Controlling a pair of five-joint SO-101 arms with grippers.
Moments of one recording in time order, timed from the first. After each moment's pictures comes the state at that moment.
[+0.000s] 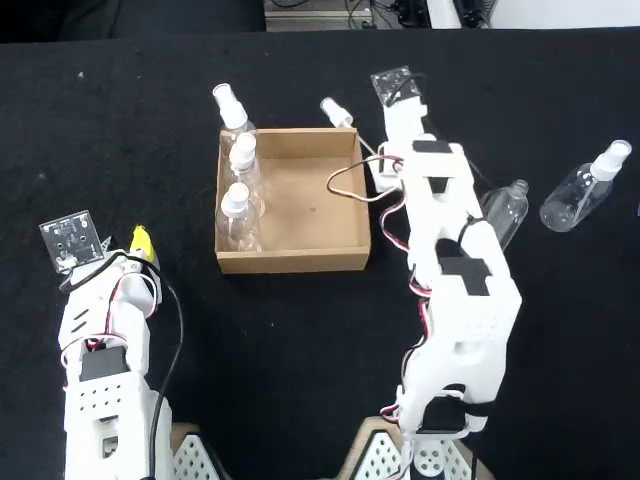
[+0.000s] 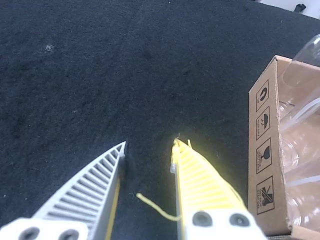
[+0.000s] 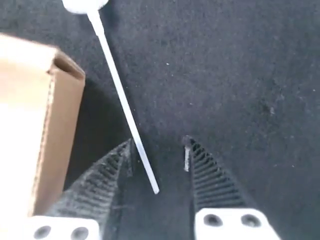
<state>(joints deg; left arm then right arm) -18.1 -71.5 92.0 13.0 4.9 0.7 30.6 -0.5 40.2 17.5</state>
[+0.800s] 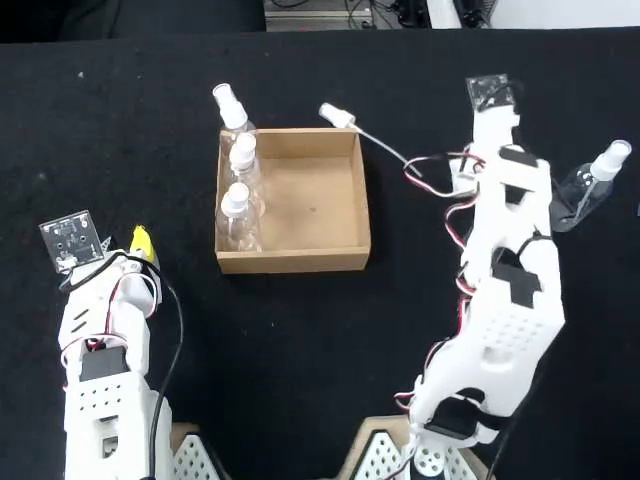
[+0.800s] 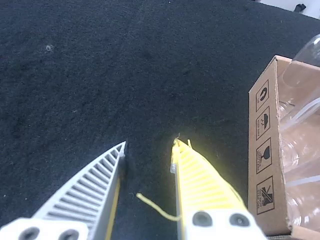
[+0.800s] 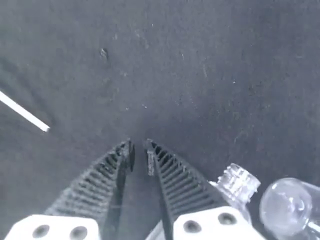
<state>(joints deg) -18.1 -71.5 92.0 13.0 4.9 17.8 28.4 -0.5 41.2 21.8</state>
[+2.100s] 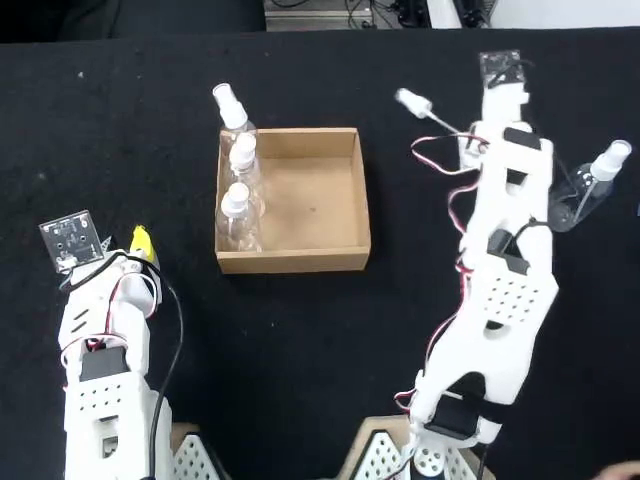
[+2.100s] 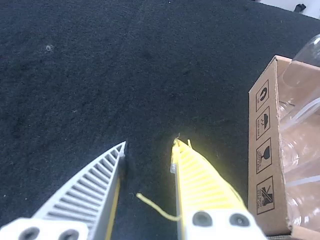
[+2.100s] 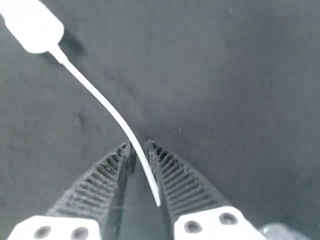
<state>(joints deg) -18.1 -71.5 92.0 13.0 4.9 18.4 43.6 -24.0 45.7 20.4</state>
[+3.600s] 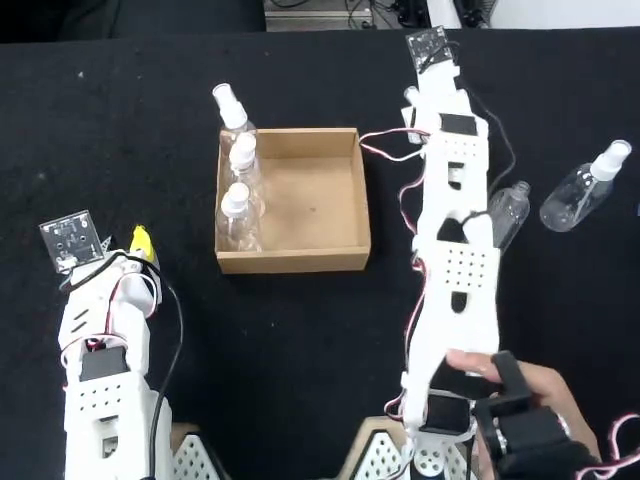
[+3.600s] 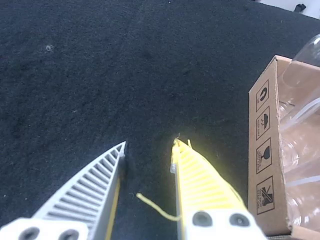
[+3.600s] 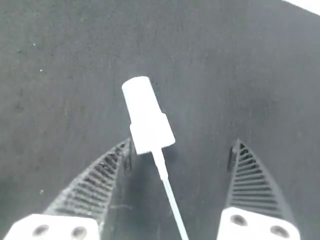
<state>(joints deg) -18.1 -71.5 92.0 13.0 4.9 7.6 72.2 -67.2 48.4 23.0</state>
